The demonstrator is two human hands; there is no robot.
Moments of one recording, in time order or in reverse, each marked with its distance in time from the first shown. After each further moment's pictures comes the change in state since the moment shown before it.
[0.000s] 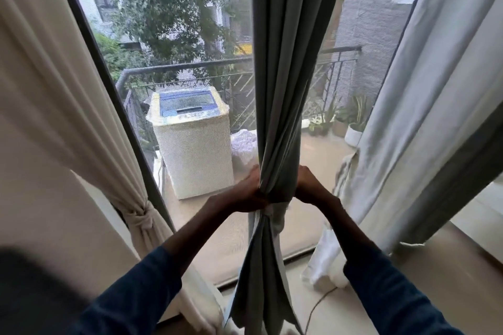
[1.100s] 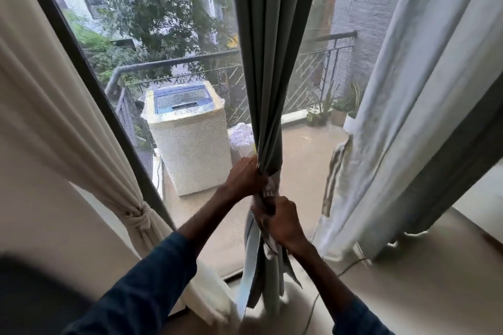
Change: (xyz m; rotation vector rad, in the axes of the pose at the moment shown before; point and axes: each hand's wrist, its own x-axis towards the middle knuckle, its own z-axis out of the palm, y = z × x) left_hand 0.029 0.008 0.004 0.242 0.146 -0.321; right_hand -0.067 0.023 0.086 -0.044 0.252 -0.051
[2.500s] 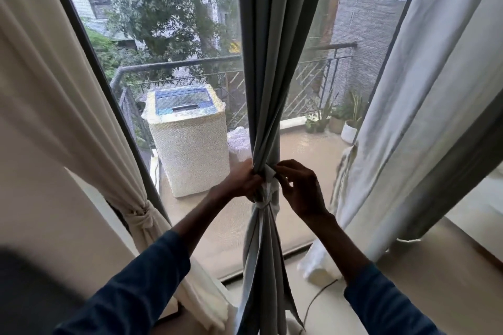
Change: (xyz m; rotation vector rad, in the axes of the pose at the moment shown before) left_hand 0.000 -0.030 -0.001 -0.250 -0.094 0.133; right_hand 0.046 -0.012 -0.060 -0.177 0.205 -0.561
